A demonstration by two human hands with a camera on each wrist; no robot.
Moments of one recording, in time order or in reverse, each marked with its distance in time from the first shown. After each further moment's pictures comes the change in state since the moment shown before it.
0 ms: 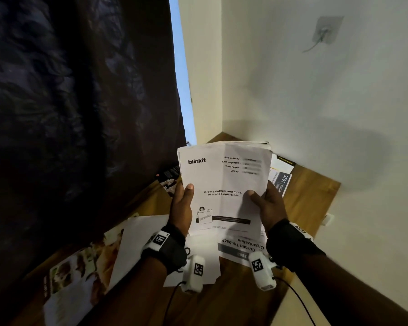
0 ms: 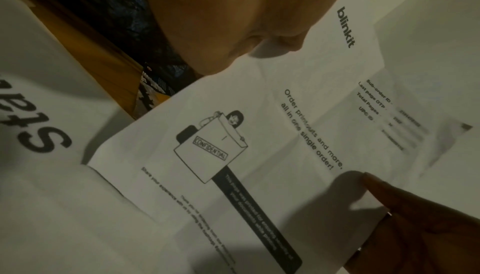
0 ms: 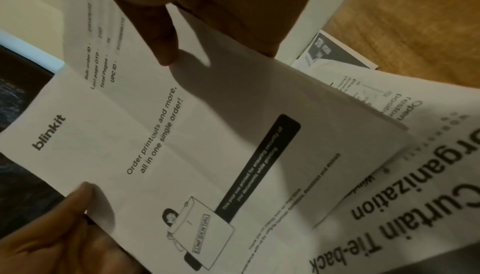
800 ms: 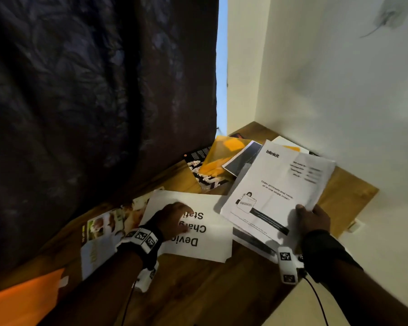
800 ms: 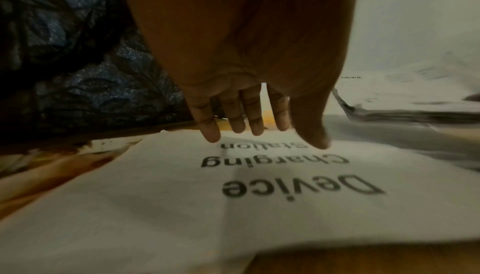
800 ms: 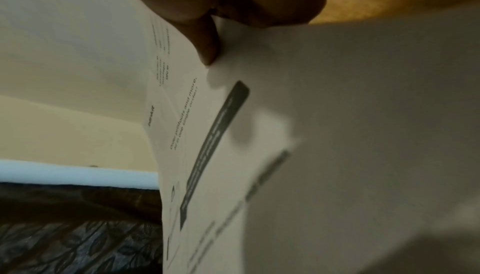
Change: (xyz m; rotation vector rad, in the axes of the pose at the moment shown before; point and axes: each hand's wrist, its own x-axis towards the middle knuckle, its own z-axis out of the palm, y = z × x) left_hand -0.055 0.003 -0.126 1.502 -0.419 -0.103; right_hand 0.002 0.052 -0.061 -0.307 0.341 0.255
